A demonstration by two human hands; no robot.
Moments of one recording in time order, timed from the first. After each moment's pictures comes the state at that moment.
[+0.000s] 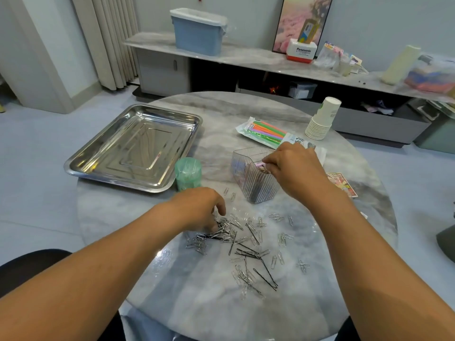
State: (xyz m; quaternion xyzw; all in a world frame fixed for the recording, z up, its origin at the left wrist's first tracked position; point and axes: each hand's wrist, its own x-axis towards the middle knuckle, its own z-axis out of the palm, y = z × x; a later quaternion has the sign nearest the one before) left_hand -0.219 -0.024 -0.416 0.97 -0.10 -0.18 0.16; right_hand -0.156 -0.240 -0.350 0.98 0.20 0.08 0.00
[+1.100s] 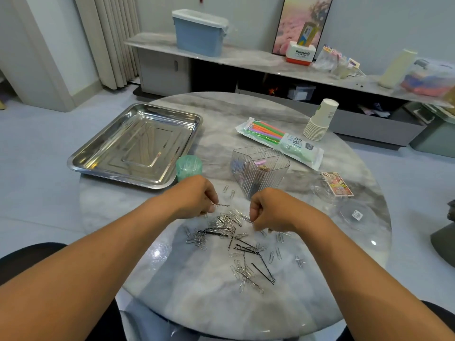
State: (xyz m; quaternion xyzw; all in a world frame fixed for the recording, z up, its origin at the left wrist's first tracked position) left_hand -0.219 -0.010 -0.417 0.91 0.01 -0.17 0.37; right_hand -0.203 -0.231 -0.386 0.94 0.16 -0.25 -0.16
